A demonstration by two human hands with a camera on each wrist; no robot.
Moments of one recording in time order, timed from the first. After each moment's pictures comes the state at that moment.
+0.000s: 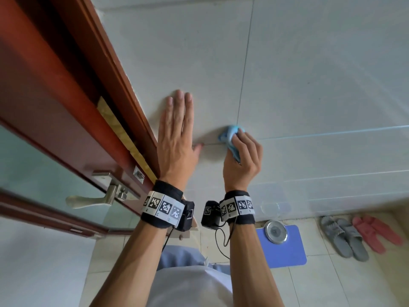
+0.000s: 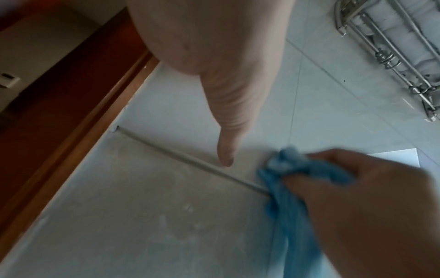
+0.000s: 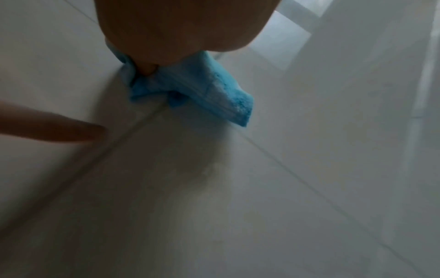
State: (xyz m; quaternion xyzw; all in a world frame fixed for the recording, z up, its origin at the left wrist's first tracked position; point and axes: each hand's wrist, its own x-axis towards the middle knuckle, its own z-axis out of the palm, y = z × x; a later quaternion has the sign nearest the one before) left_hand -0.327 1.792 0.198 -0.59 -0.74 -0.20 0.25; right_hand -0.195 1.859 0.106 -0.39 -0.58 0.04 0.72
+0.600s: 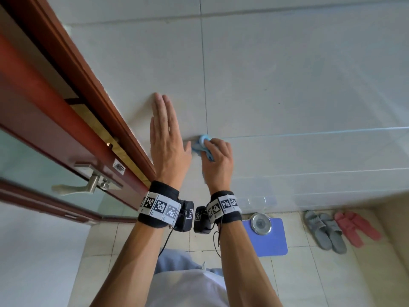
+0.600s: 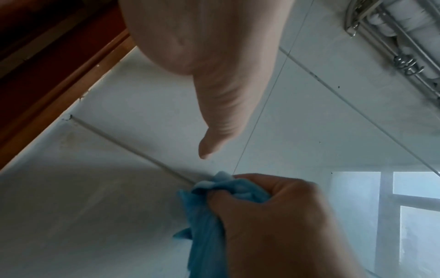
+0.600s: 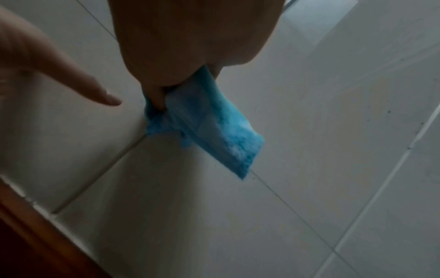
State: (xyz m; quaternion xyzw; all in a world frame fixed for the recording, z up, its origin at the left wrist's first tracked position) left_hand -0.251 1.790 0.222 -0.52 -0.81 -0.24 0.16; right_hand -0.154 1.848 0.117 -0.43 -0.71 0.20 0.52
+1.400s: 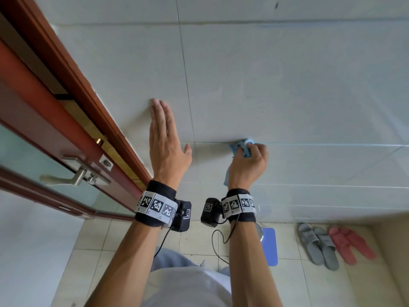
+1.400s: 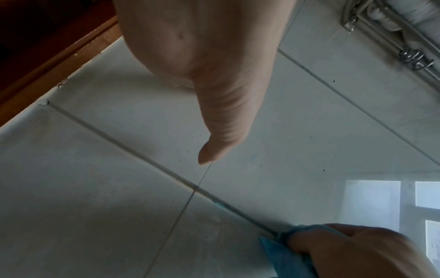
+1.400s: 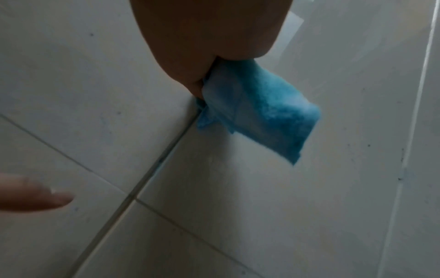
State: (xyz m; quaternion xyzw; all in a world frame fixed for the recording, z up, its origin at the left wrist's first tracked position) left_hand -0.214 1.809 0.216 -0.48 -0.83 -0.26 0.13; right_hand -0.068 1.902 0.140 -0.60 -0.52 0.25 0.56
